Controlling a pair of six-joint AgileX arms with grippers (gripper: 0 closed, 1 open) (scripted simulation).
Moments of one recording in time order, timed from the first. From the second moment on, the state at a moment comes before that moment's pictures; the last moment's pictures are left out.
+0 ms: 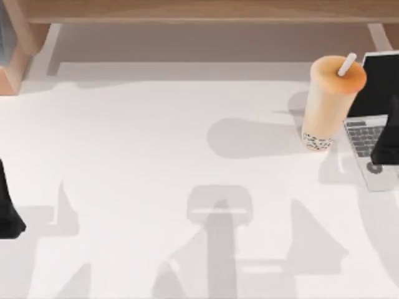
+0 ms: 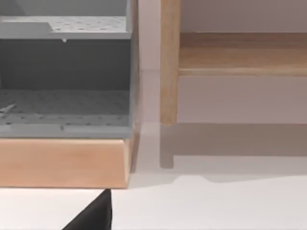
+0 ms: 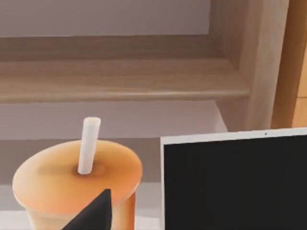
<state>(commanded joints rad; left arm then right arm) 0.00 0.00 0.00 0.00 0.00 0.00 0.35 1.07 0.20 0.82 0.38 0.05</state>
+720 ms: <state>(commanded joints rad) 0.00 0.00 0.00 0.00 0.00 0.00 0.60 1.86 0.34 1.39 0.63 0.08</state>
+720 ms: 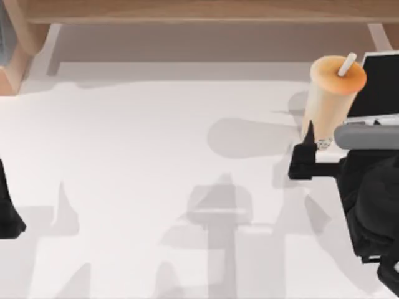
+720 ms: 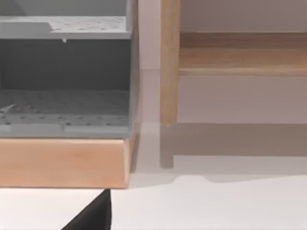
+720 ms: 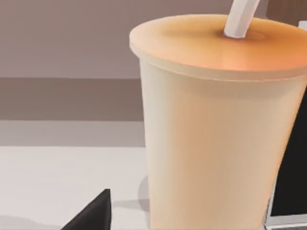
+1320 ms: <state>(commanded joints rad) 0.00 0.00 0.00 0.00 0.00 0.00 0.55 1.93 0.44 1.36 0.58 0.07</state>
